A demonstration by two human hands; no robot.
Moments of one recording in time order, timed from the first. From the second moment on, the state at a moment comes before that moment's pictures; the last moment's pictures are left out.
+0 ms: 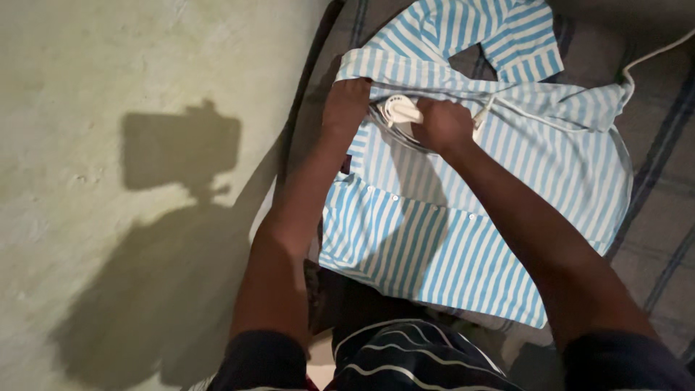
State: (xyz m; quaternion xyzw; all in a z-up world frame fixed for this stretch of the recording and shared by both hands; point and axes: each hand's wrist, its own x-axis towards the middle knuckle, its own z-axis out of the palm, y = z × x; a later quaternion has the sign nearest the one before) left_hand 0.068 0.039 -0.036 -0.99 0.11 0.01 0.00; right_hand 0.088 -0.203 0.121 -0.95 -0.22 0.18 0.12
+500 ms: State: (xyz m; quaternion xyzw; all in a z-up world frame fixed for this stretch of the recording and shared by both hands) left_hand 0.070 0.043 -0.087 -0.99 0.05 -0.10 -0.01; right_hand 0.062 -0.196 0.145 -0.89 -0.24 0.39 -0.01
